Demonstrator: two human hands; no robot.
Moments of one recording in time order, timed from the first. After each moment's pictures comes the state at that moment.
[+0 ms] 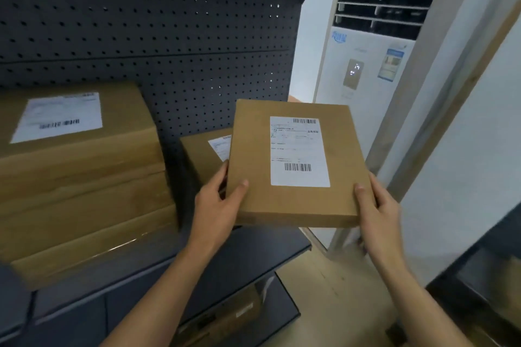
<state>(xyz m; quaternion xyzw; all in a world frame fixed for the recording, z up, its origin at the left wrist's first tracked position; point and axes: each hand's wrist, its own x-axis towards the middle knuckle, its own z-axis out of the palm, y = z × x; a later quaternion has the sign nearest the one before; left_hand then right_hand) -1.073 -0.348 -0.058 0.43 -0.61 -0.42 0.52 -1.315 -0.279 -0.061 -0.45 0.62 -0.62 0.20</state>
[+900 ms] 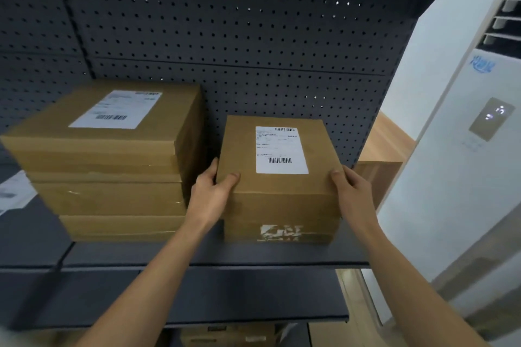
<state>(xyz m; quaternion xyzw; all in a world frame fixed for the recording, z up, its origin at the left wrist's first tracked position) -1.072 -0.433 -0.047 0.64 -0.43 -0.34 0.54 -1.315 -0.494 -0.037 -0.58 0.52 -0.48 0.40</state>
